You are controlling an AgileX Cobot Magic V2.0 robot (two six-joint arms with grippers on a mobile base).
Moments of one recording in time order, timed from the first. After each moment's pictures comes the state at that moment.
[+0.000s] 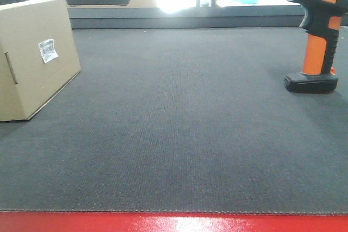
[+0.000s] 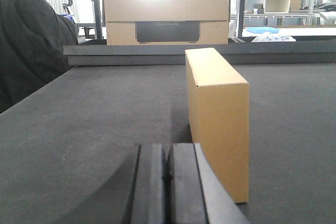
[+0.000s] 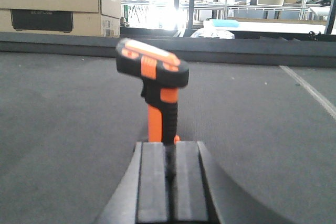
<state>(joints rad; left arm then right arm) 0.01 0.01 0.00 0.00 0.01 0.05 -0.03 0.04 -0.07 0.15 0.11 -0.13</state>
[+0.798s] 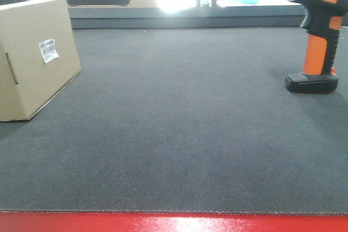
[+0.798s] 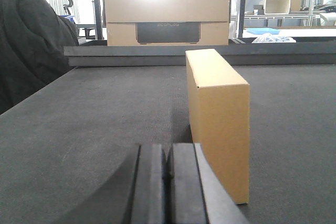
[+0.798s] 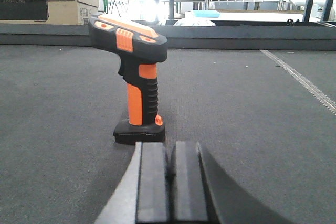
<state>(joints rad) 0.01 0.00 0.00 0.00 0.01 0.05 -0.10 0.00 0.00 0.16 0.09 -0.13</state>
